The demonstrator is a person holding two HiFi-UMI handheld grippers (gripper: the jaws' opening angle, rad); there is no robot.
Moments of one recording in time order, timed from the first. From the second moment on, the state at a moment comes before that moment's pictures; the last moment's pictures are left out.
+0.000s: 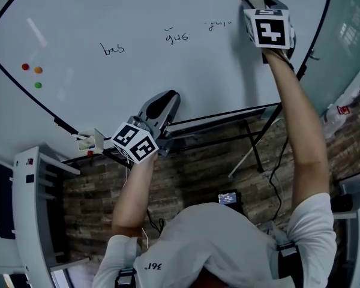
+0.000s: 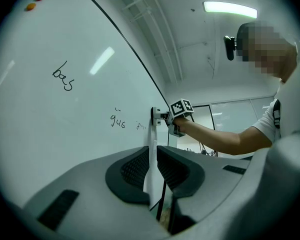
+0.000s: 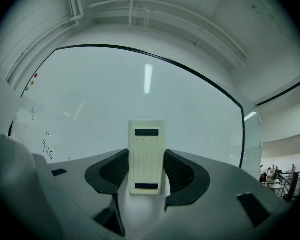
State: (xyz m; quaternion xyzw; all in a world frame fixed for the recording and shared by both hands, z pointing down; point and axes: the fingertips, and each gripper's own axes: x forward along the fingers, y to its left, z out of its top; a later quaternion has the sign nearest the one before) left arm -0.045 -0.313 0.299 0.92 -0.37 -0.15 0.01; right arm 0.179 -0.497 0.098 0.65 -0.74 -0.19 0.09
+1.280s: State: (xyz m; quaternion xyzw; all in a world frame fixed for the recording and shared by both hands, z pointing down) left arm -0.193 -0.252 0.343 0.89 -0.42 -0.16 0.04; right arm -0.103 -0.427 0.210 0.50 -0.84 -0.17 0.13
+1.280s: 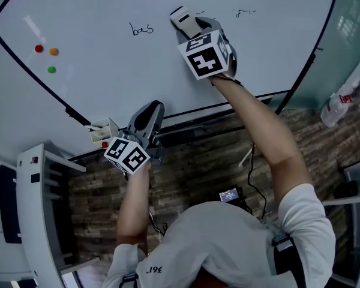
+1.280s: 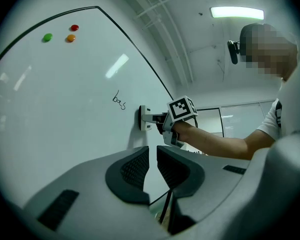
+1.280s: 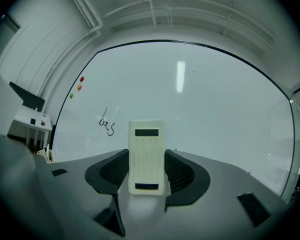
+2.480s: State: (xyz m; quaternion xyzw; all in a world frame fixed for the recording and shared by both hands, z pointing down) left arm -0.143 -0.276 0.336 0.89 -0.42 -0.16 0.05; right arm -0.081 -0.443 0.216 0.51 -0.82 -0.19 0.15
